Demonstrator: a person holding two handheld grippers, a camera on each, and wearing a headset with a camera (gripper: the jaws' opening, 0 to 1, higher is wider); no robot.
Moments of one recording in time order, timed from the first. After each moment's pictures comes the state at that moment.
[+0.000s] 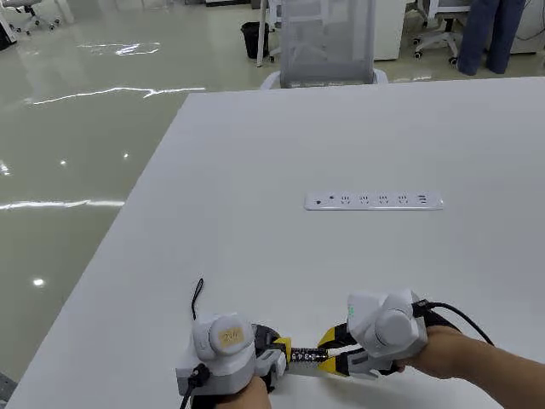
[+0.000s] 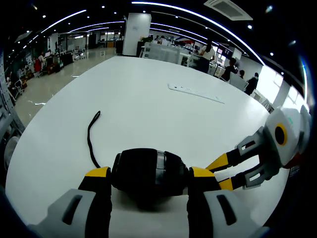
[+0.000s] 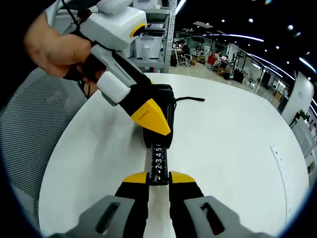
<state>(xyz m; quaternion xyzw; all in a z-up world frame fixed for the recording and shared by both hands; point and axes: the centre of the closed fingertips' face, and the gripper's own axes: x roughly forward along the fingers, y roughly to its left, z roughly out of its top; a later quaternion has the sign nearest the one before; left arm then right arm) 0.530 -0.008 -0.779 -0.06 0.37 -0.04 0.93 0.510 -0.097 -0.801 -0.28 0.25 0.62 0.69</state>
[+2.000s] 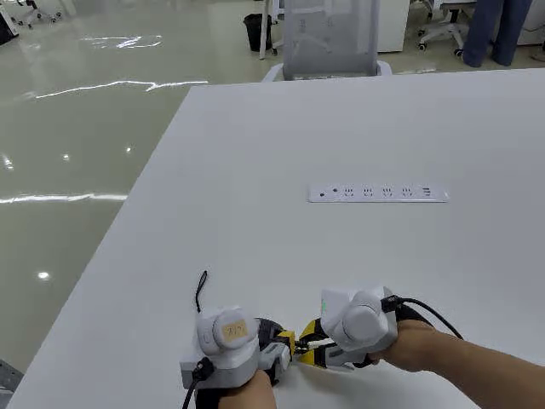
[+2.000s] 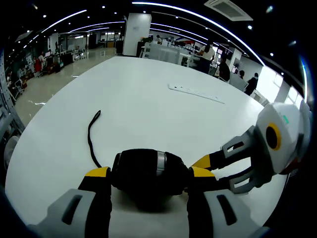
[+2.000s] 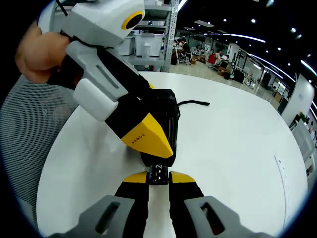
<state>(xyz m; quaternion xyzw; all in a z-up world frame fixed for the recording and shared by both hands) 0.527 -0.010 -0.780 -0.06 0.37 -0.04 0.93 0.511 -0.066 -0.807 -0.29 0.25 0.62 0.69</state>
